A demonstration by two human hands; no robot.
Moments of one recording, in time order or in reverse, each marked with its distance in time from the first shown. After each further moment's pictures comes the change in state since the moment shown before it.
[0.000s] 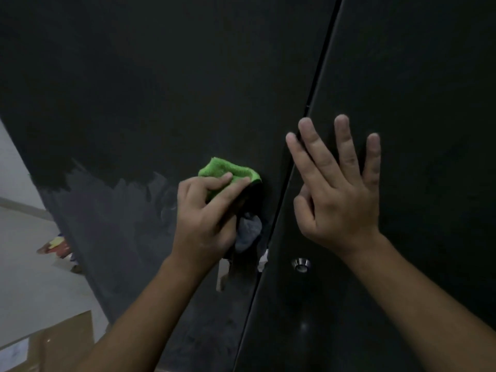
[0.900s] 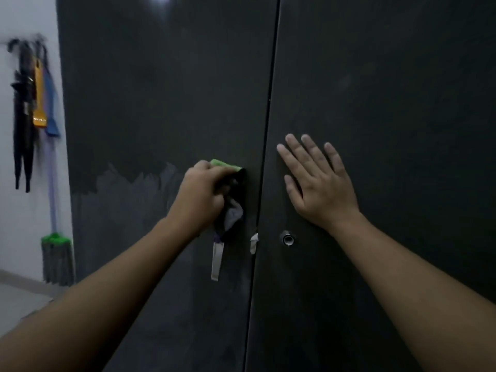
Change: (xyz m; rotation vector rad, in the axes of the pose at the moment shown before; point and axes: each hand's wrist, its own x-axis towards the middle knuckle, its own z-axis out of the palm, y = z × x) left_hand -0.015 0.023 -0.026 0.017 -0.199 -0.045; right_hand -0.066 0.016 0.012 -0.122 0.094 -0.001
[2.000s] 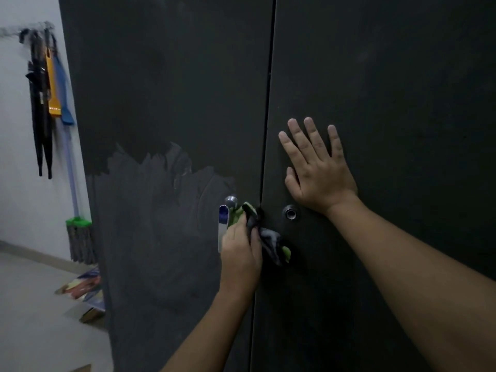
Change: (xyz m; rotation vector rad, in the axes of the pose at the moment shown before) left_hand -0.137 0.025 0.119 -0.178 0.150 -0.271; right_hand -0.019 -0.010 0.013 -0.071 -0.047 -0.040
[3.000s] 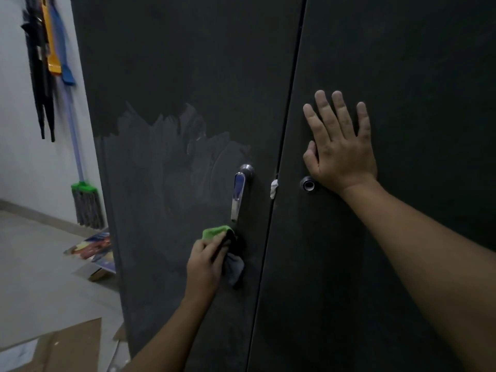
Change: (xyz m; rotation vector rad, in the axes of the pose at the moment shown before) left_hand -0.070 -0.119 -0.036 0.065 -0.034 -0.130; right_hand -0.013 -0.012 0.003 0.042 -0.013 0.052
